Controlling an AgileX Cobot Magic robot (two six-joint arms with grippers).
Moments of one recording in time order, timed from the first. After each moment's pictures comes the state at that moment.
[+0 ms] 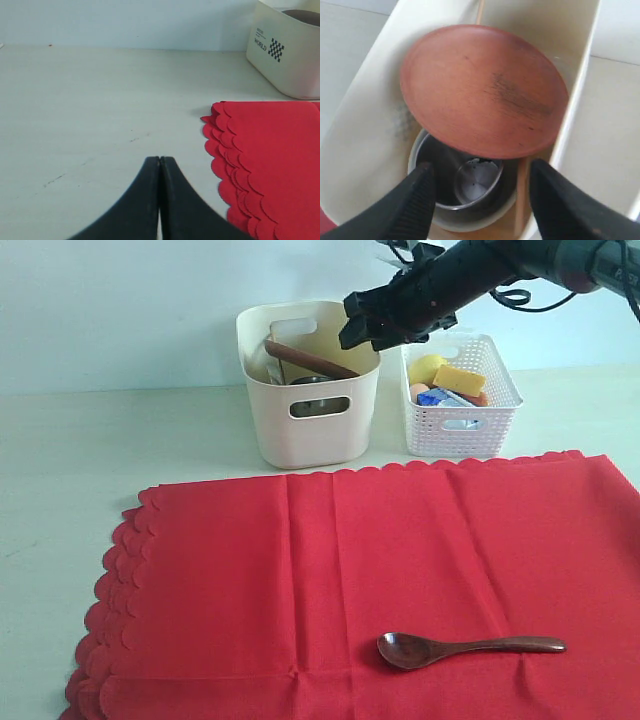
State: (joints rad) left arm -0.01 0.01 0.00 0.02 0.37 -0.06; right arm 0.20 2.39 -2.20 0.66 0.90 -0.46
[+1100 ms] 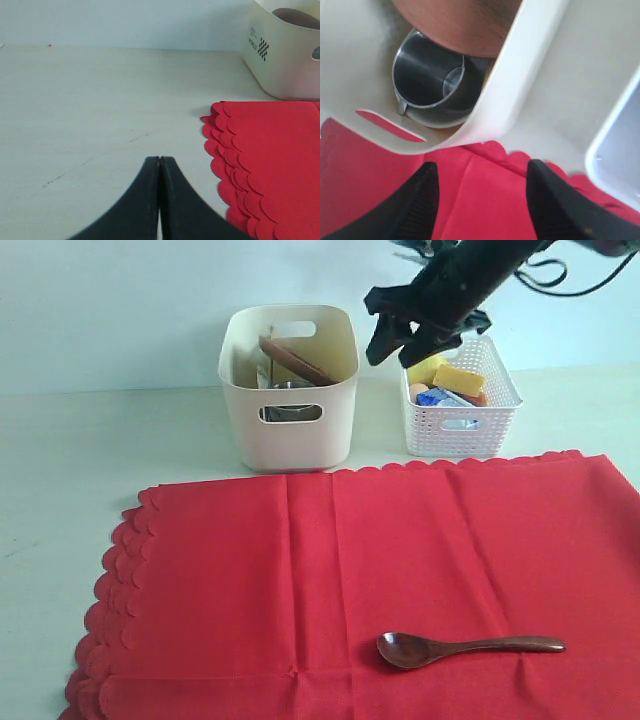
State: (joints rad) left arm -0.01 0.01 0.00 0.02 0.37 -0.06; right arm 0.19 2.30 -2.20 0.49 1.20 -0.28
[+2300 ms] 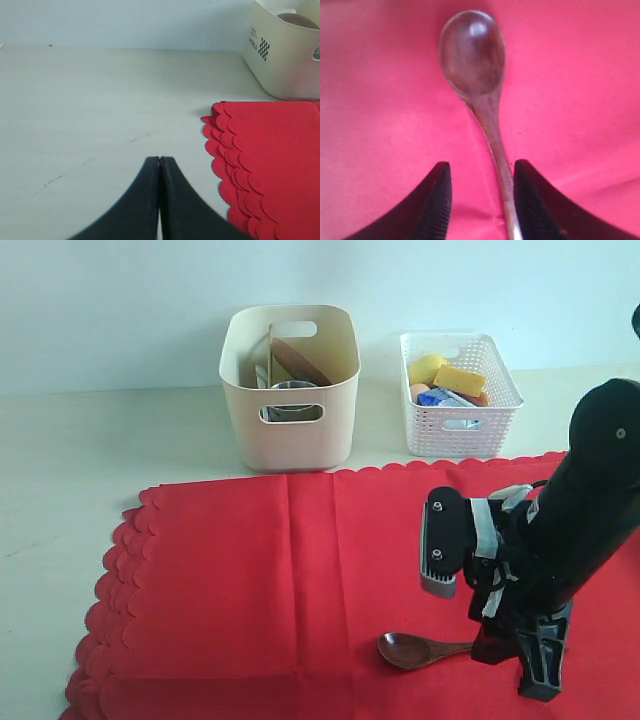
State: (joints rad) left arm -0.01 0.01 0.00 0.02 0.37 -0.06; right arm 0.42 1.63 -0.78 0.26 0.72 -1.13
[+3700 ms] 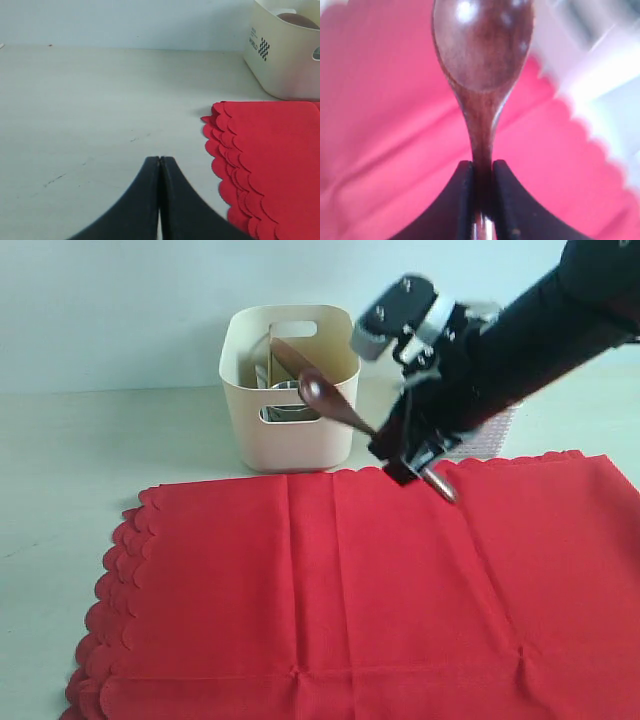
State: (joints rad) left arm -0.01 0.01 0.00 0.02 0.37 -0.06; right arm 0.42 1.61 -1.16 0.51 0.68 -0.96
